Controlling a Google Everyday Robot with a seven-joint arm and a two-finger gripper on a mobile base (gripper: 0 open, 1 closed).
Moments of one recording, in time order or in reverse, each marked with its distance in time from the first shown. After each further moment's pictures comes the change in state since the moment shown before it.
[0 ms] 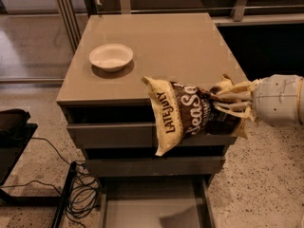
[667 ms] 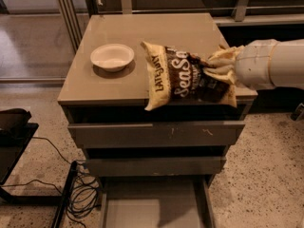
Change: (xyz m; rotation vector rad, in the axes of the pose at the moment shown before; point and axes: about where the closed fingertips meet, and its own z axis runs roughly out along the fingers) arm 0.001 -0.081 0.035 0.117 0.086 0.049
